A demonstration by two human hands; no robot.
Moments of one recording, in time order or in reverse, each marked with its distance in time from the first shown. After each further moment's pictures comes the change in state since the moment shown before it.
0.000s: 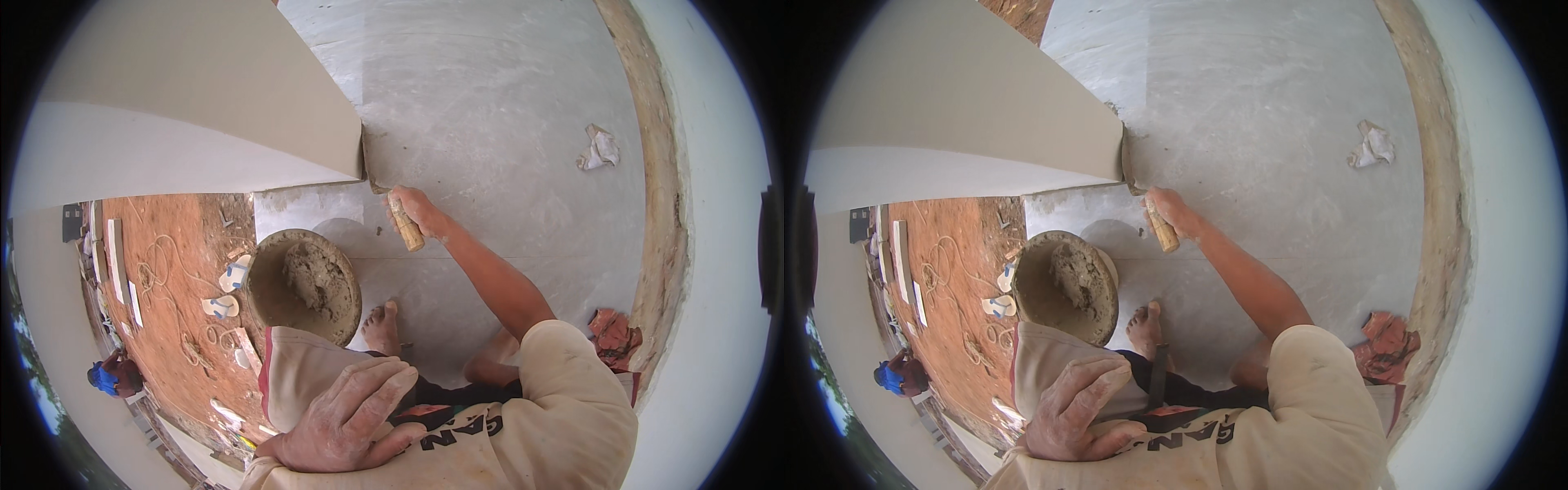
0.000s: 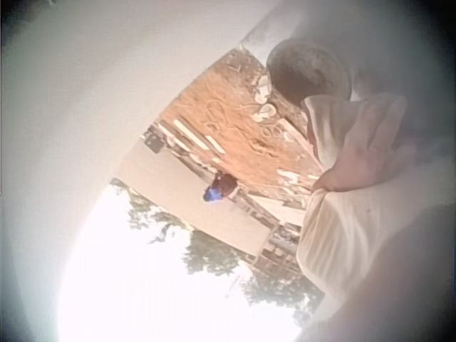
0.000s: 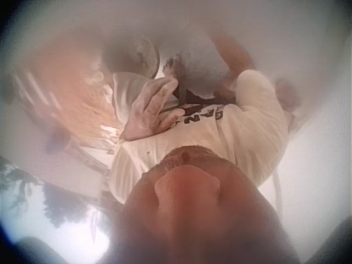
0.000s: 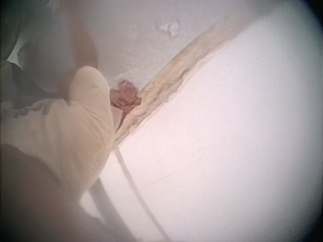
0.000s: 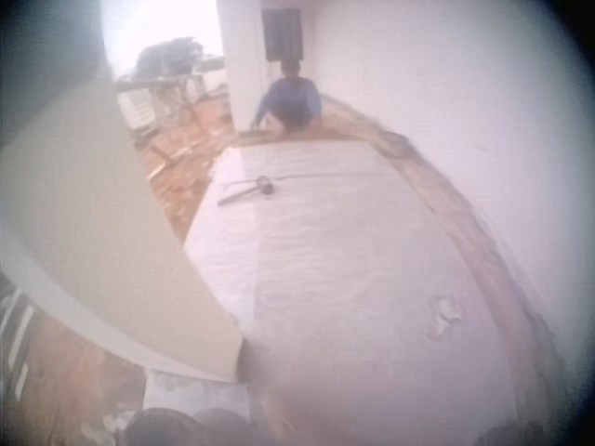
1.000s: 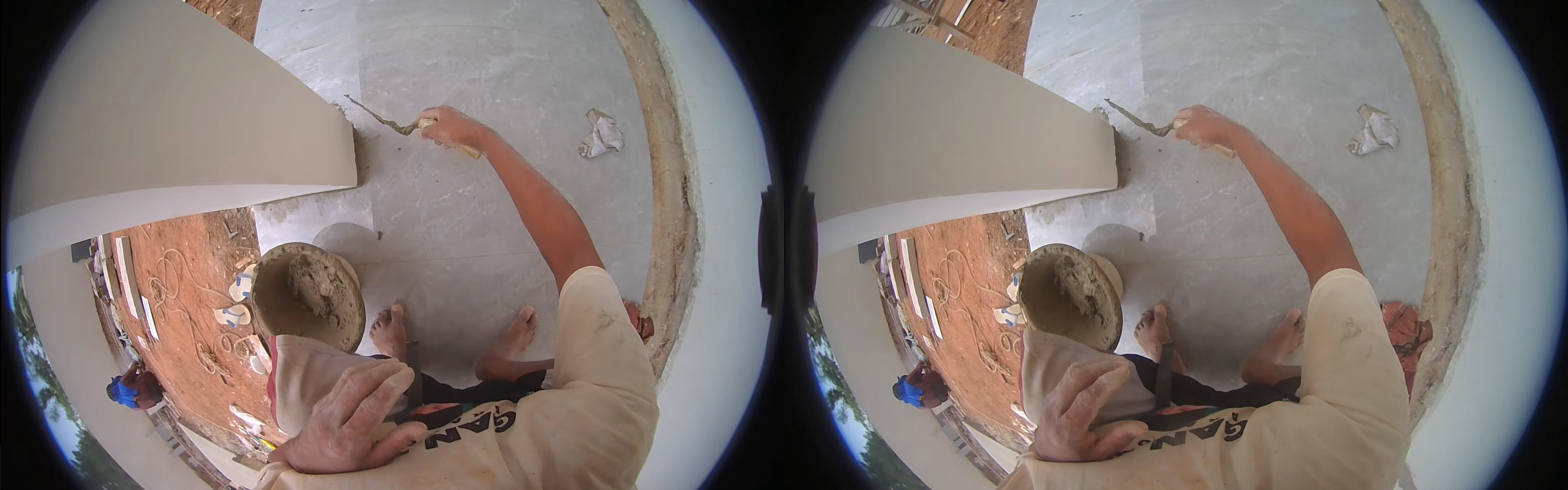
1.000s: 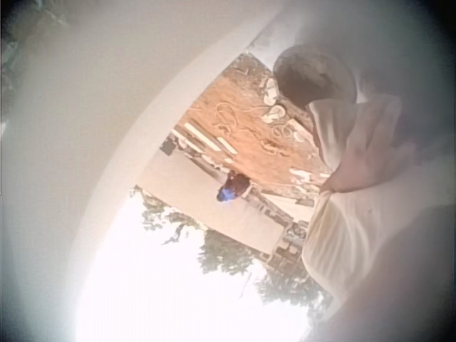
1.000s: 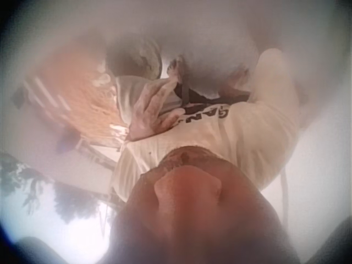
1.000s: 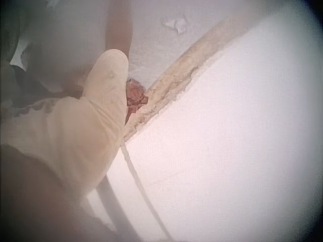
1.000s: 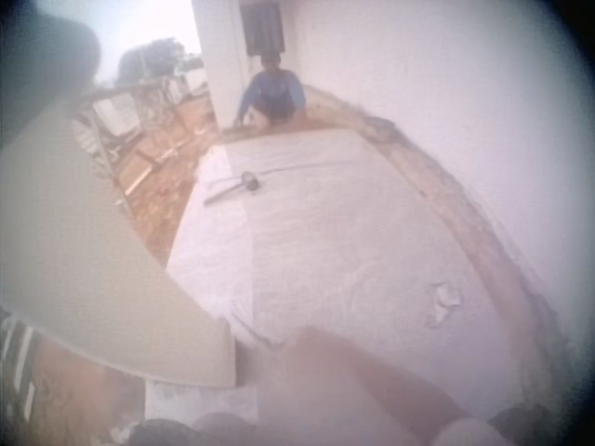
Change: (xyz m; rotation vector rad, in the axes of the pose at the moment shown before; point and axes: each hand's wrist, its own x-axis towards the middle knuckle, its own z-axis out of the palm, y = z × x) left_hand 0.020 -0.004 -0.001 0.019 -0.052 -0.066; right_hand 0.006 -0.162 -0.083 -0.892 0.091 -0.235
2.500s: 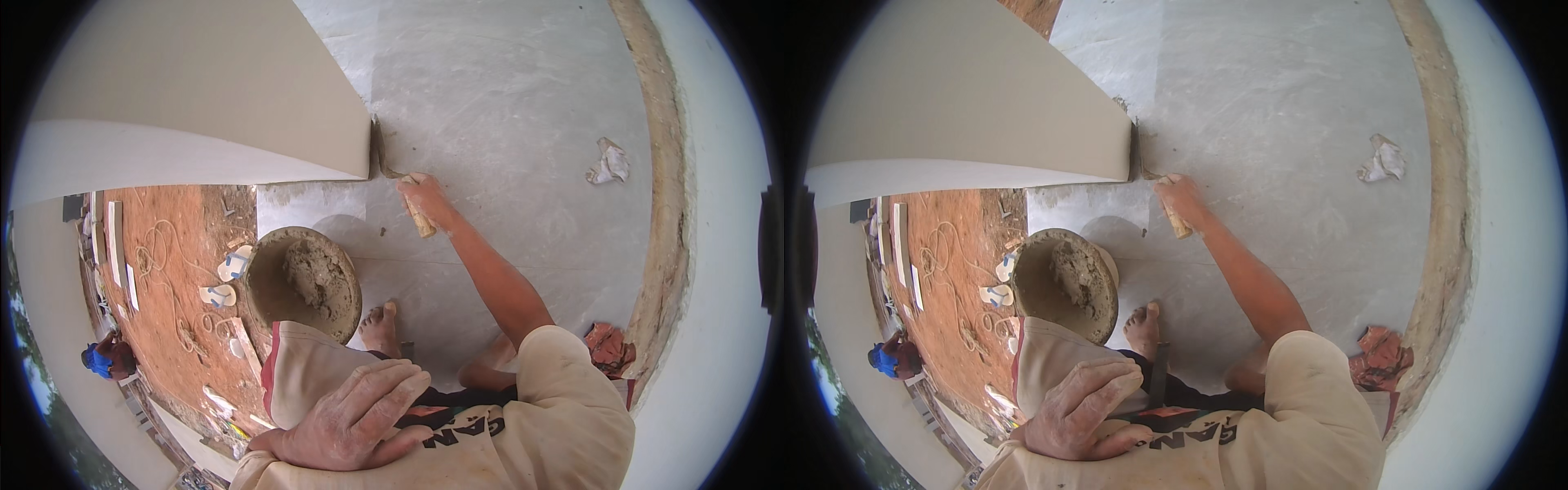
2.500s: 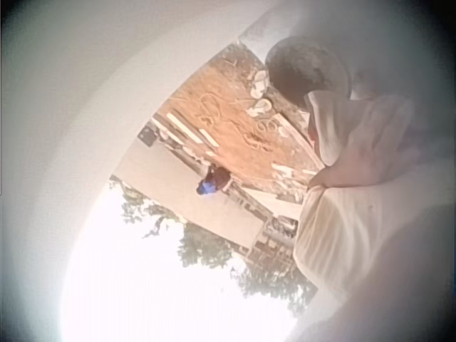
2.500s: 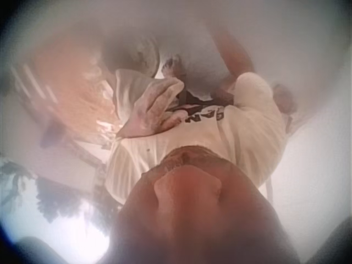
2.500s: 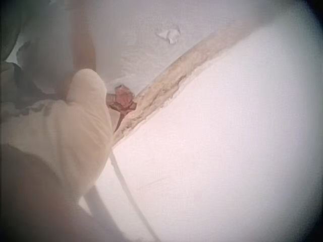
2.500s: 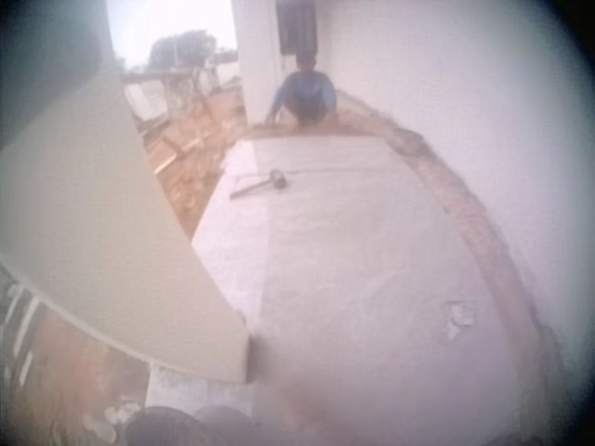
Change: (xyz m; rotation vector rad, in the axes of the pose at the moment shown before) left_hand -0.005 -0.004 0.001 -0.051 0.028 0.074; right_hand -0.018 0.035 0.160 0.586 0.106 0.094
